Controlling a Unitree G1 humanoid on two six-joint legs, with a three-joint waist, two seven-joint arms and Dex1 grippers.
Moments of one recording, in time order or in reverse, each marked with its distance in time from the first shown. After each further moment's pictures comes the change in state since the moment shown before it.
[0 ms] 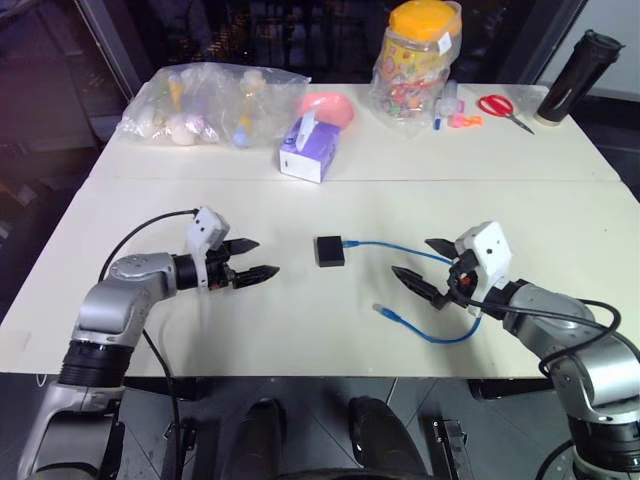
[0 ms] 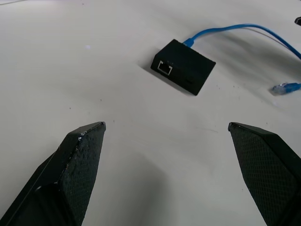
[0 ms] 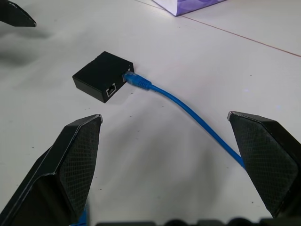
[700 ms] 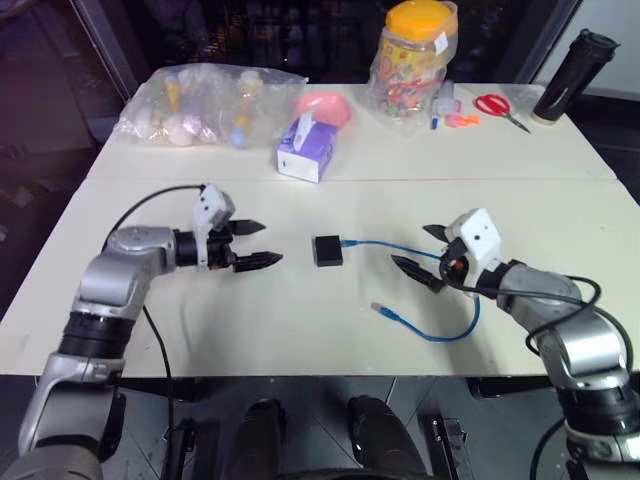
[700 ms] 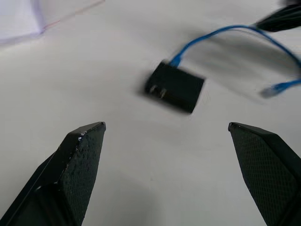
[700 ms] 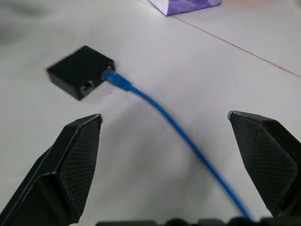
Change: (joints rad) left arm -0.184 0.086 -0.086 0.058 0.056 -0.039 -0.179; right arm -0.218 -0.030 0.148 0.310 -0.142 -0.187 0.128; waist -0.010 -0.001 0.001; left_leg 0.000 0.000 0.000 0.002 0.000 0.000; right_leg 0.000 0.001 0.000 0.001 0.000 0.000
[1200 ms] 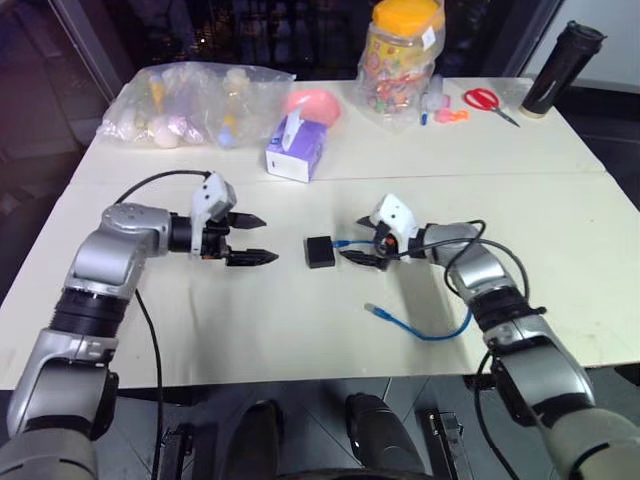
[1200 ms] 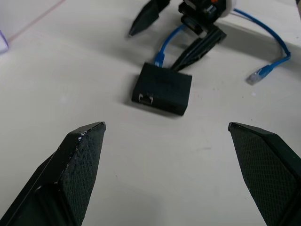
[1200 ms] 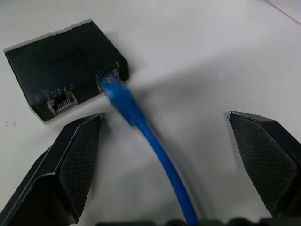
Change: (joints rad) left arm -0.027 0.016 -0.023 0.048 0.039 -0.007 -0.052; right arm -0.508 0.235 0.252 0.895 -0.240 -0.441 0.272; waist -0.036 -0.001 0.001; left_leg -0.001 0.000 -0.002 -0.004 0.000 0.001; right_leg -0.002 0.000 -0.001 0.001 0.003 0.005
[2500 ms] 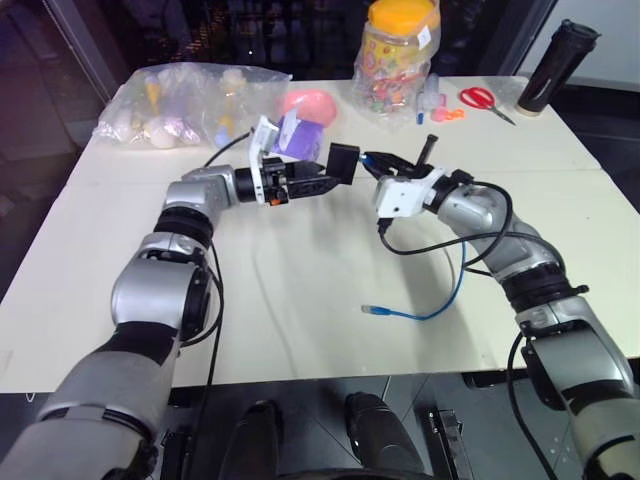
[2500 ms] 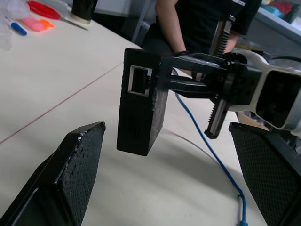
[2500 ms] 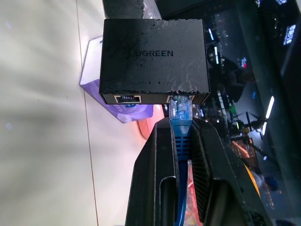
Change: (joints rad) left arm -0.653 -0.429 0.153 1.078 0.043 -0.273 -0.088; right arm -0.010 -0.195 0.024 -0.218 -0.545 -0.584 -0.633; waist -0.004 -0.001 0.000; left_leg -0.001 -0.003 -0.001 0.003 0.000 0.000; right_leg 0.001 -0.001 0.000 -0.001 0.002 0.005
